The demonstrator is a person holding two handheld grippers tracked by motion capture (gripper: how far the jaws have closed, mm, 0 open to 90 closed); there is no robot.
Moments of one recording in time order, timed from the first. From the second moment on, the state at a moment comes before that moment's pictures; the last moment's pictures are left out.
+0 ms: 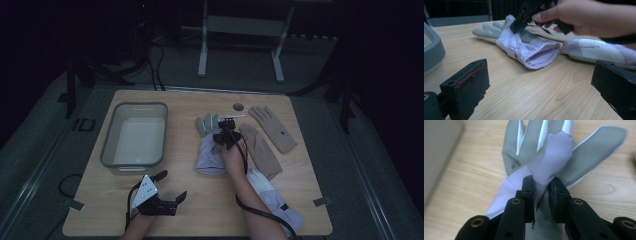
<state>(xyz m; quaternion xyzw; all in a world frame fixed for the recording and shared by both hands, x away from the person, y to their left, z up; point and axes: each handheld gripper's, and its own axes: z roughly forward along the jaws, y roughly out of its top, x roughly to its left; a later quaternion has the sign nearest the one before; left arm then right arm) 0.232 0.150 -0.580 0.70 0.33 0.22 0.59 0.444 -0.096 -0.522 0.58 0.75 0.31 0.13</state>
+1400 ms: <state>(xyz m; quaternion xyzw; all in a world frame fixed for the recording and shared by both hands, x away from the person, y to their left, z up) 0.232 0.150 -0.580 0.70 0.33 0.22 0.59 0.375 -0.192 -0.472 0.45 0.81 0.36 0.12</state>
